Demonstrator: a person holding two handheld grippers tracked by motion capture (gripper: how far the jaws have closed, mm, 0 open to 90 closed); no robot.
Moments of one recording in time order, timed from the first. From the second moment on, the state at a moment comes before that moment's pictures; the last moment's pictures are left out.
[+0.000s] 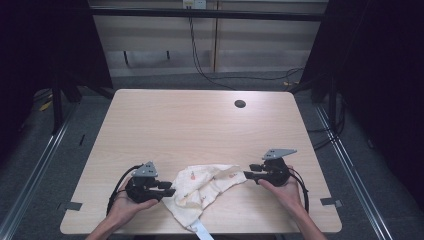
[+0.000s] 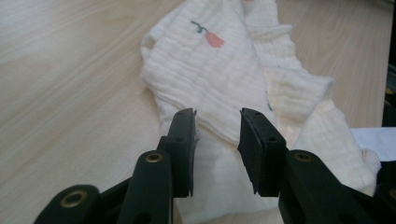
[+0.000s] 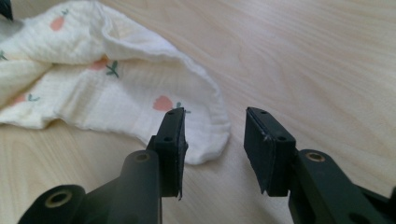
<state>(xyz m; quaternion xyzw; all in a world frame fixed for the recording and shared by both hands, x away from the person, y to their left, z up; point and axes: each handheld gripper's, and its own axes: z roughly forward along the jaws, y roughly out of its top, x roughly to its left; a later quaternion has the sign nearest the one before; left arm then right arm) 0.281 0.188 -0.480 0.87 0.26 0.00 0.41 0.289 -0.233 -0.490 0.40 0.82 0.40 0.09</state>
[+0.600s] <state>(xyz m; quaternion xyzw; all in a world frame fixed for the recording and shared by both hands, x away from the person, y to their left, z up) 0.331 0.173 -0.476 0.86 0.30 0.04 0.41 0.294 -0.217 -0.501 0.37 0.85 0.36 0.11</state>
